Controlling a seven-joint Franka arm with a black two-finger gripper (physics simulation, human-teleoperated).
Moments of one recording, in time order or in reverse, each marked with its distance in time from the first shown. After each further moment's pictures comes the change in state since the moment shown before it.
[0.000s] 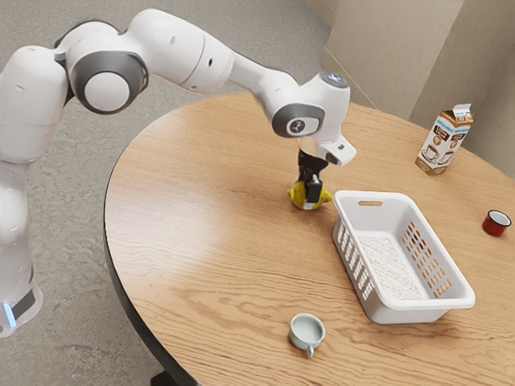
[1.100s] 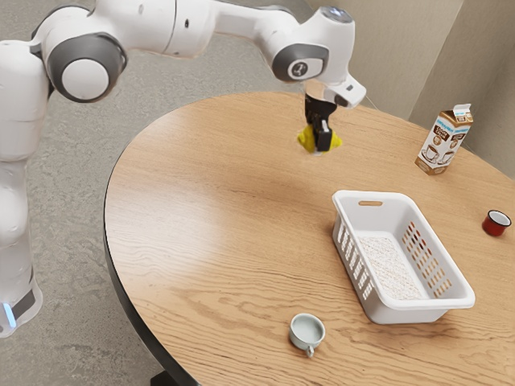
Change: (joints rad) arm 0.001 -0.122 0.044 0.128 0.050 -0.138 -0.042
